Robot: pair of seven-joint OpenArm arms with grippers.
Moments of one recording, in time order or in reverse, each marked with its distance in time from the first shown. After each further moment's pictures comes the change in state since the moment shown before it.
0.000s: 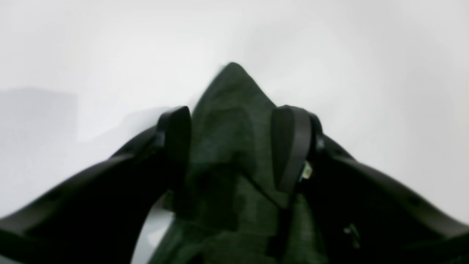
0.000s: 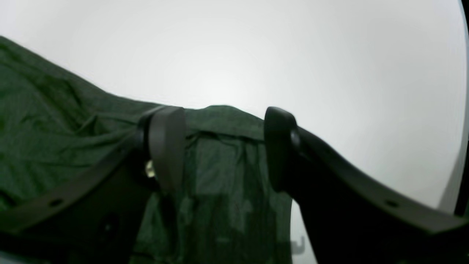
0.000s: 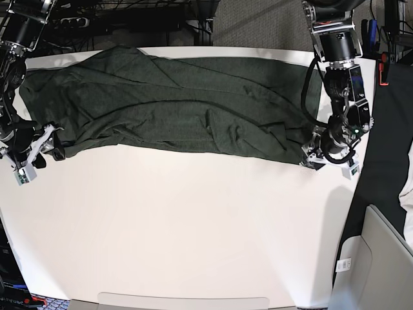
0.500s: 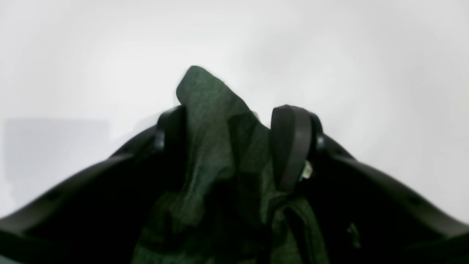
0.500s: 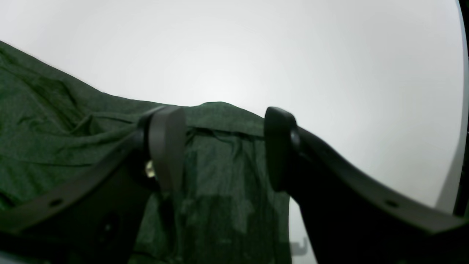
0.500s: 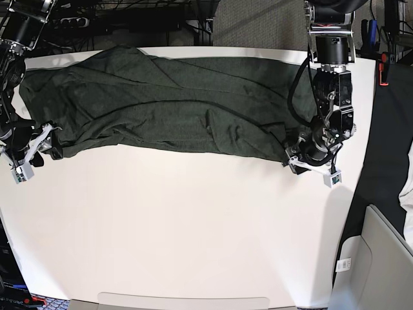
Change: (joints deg) left arm -1.2 -0.4 10.6 -3.2 0.6 -0.1 -8.5; right arm -0.5 -0.3 1.3 0.0 0.0 0.0 0.0
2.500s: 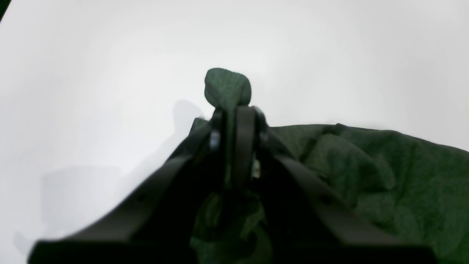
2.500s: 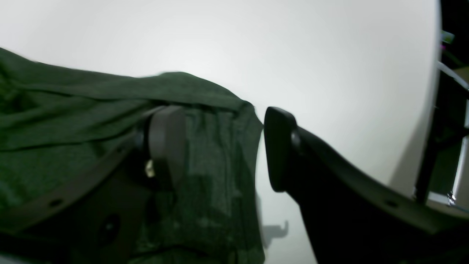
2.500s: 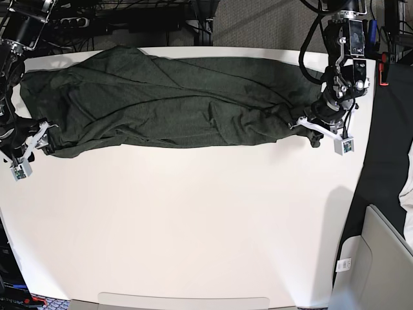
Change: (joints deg) left arm 19.7 -4.1 -2.5 26.3 -0.7 0.0 2.8; right arm 0.3 -0.8 0.1 -0.1 -10.8 0.0 0.1
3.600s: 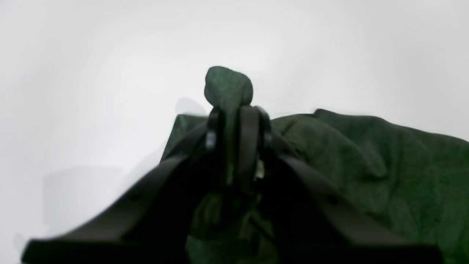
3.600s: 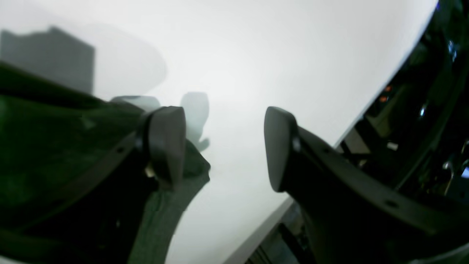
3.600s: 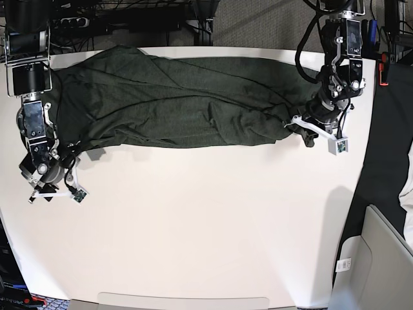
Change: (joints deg) left arm 0.0 0.0 2.3 0.0 0.0 0.2 0.0; right arm 19.7 3.0 -37.6 -16.5 -29.7 0.6 4.7
